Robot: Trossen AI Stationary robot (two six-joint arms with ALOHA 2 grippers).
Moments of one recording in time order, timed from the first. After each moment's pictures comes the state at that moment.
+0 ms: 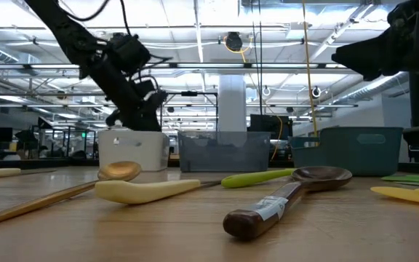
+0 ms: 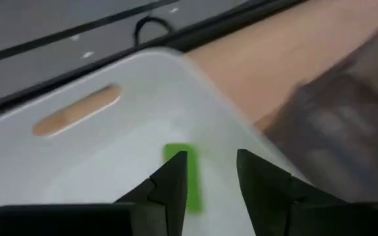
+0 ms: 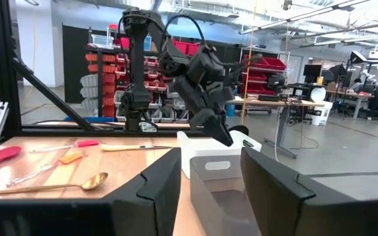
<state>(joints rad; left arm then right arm) 0.53 1.47 0.70 0.08 -0.18 -0.36 0.09 0.01 0.02 0.15 0.32 -0.11</state>
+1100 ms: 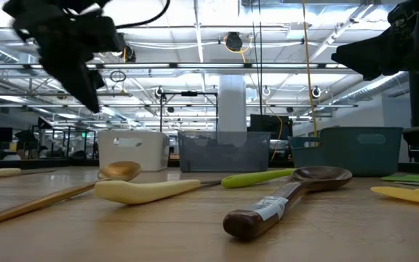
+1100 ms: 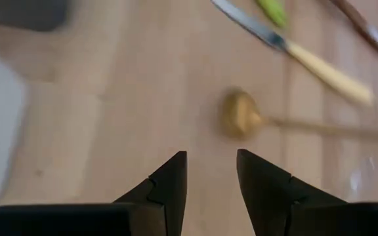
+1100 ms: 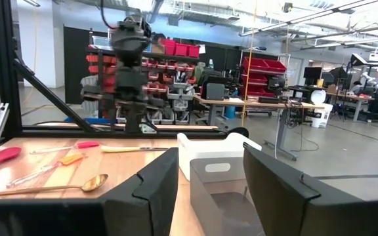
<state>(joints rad) -0.09 1.13 0.70 -0.53 0.06 -0.26 0.09 0.01 0.02 0.15 0.31 -0.12</state>
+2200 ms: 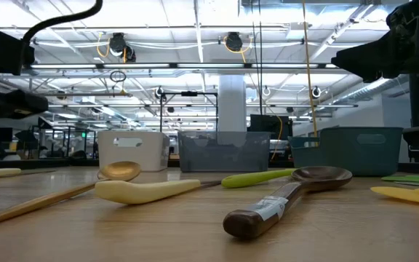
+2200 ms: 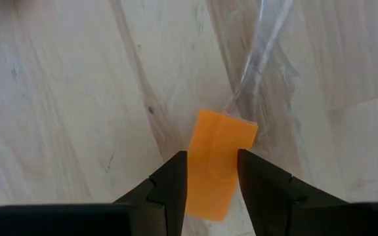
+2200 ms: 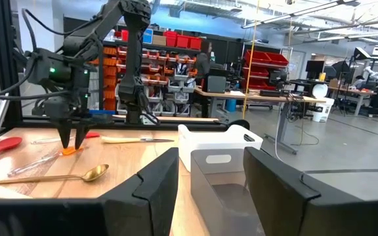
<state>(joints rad) -0.64 1.49 0.70 -0.55 -0.05 -0.34 0.09 0.01 0.02 0.12 0.31 -0.12</state>
